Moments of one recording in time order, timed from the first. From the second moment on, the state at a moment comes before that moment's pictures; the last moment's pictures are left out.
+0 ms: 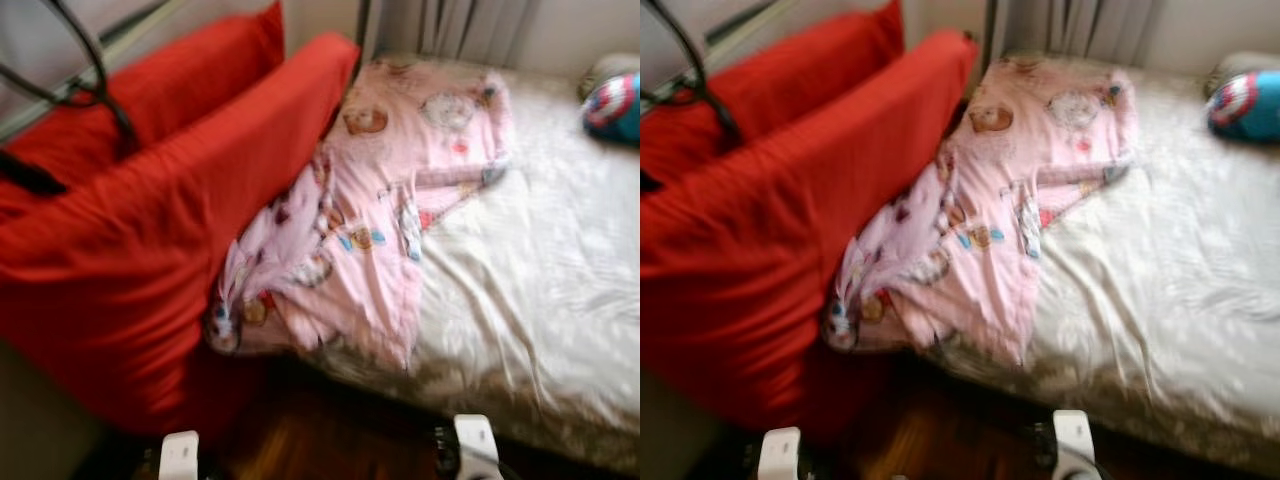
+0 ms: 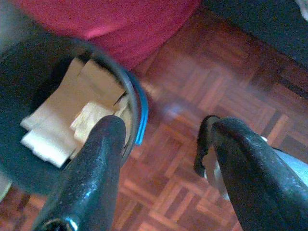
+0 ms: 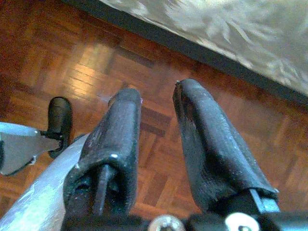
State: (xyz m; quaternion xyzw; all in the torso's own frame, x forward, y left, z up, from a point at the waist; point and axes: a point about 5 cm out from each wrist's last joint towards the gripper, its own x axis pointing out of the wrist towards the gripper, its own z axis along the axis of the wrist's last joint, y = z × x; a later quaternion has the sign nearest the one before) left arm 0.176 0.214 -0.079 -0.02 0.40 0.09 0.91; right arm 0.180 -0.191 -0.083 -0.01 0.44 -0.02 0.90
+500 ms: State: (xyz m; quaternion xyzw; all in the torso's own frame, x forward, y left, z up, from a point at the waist) left arm 0.173 0.212 -0.081 -0.02 0.41 0.10 0.91; right arm 0.179 -0.191 -0.084 -0.01 0.44 -0.02 0.90
